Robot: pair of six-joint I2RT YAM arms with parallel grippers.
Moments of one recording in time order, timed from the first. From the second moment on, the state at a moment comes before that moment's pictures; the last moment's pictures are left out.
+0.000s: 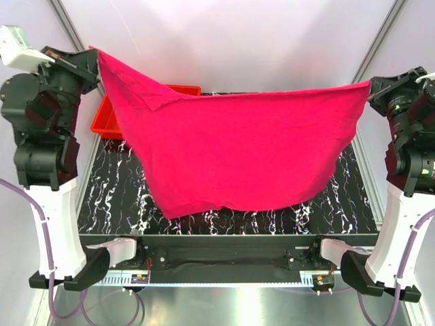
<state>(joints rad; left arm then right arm) -0.06 1.18 2.00 -0.58 -0.08 -0.58 -0.14 1.15 1.97 -0.82 0.06 0.57</state>
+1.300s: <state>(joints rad) -0.08 0.88 1.72 -0.45 -0.06 -0.55 -0.14 0.76 1.43 -0.89 0.06 0.66</state>
